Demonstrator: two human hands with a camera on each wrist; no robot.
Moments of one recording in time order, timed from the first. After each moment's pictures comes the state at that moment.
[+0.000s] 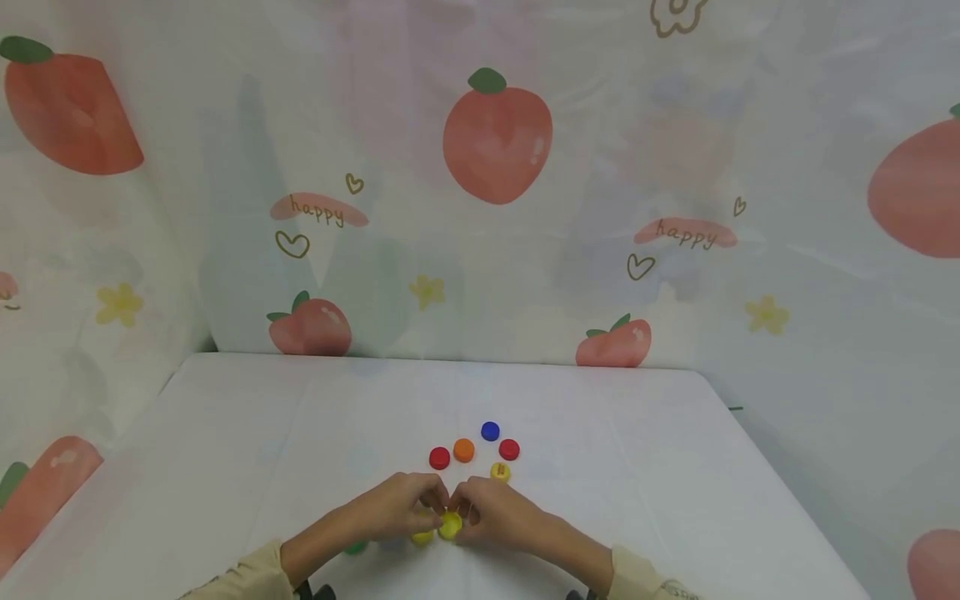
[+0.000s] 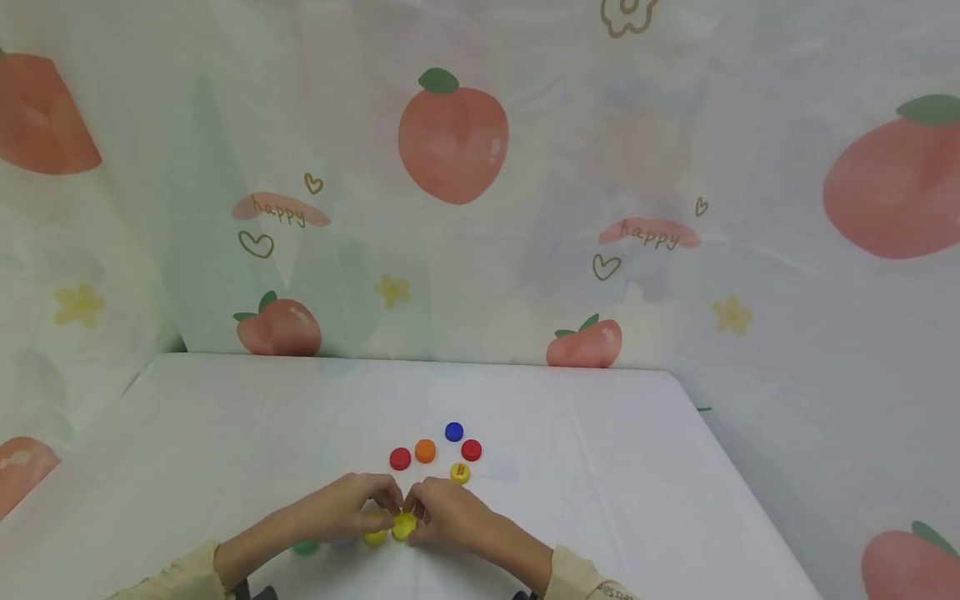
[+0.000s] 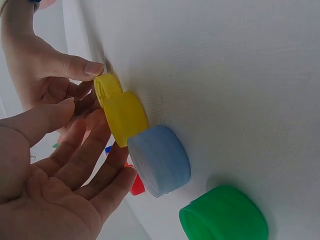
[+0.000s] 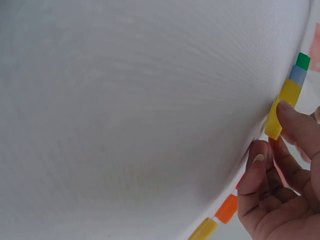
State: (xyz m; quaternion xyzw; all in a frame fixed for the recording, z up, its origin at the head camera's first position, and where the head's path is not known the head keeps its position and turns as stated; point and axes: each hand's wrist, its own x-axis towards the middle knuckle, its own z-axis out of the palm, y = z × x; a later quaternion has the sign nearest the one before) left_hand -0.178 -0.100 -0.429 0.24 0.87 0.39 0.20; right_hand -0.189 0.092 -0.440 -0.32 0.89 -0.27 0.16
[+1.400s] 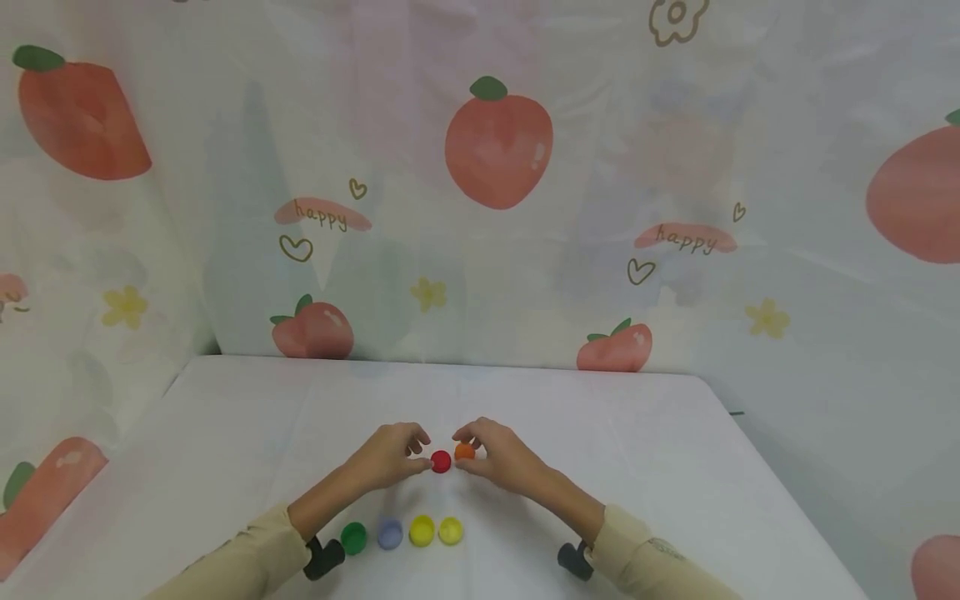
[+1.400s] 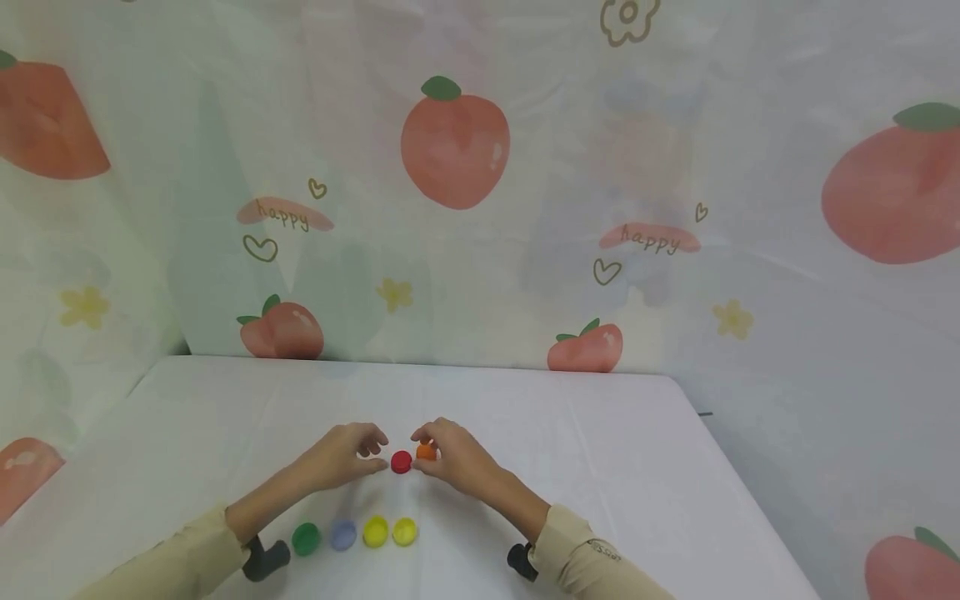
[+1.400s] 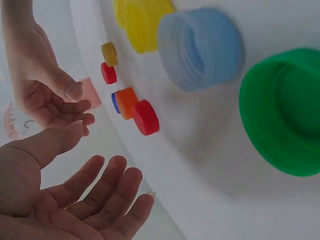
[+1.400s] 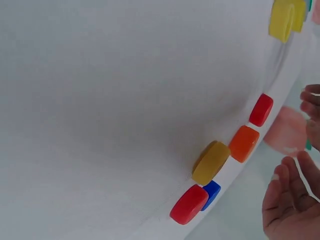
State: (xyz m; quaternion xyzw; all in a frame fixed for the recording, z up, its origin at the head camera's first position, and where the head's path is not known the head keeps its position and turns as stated) left_hand -0.206 -0.112 -0.407 0.17 0.93 0.32 0.03; right_hand -0.233 0.097 -0.418 -0.35 0.89 -0.29 0.01
